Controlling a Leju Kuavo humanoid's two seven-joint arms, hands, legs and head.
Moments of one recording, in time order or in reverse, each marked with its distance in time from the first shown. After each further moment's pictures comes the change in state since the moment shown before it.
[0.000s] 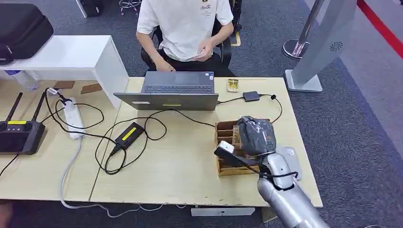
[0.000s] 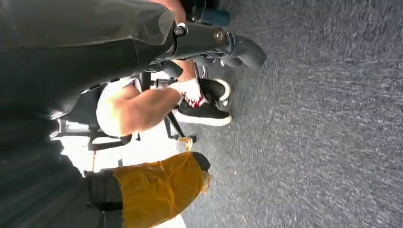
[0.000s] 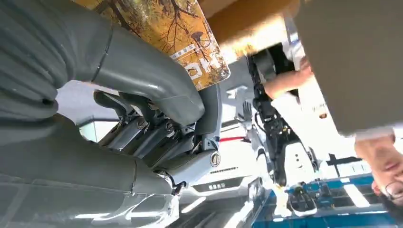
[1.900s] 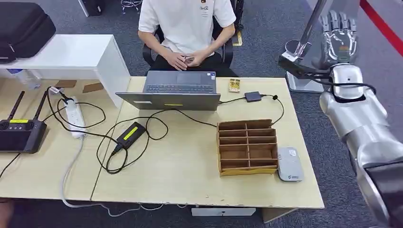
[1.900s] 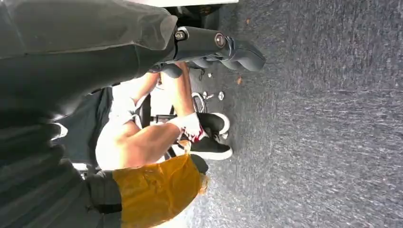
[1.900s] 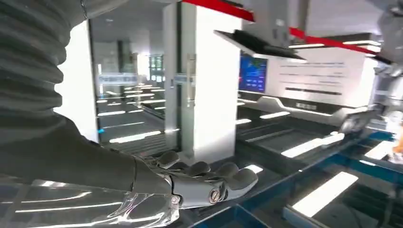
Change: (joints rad) left arm -0.014 0.026 -0.183 0.003 0.004 -0.014 -0.006; right arm -0.685 -0.215 0.030 0.596 0.184 0.056 0.157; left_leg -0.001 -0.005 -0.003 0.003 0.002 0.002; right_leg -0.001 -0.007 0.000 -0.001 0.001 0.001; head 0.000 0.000
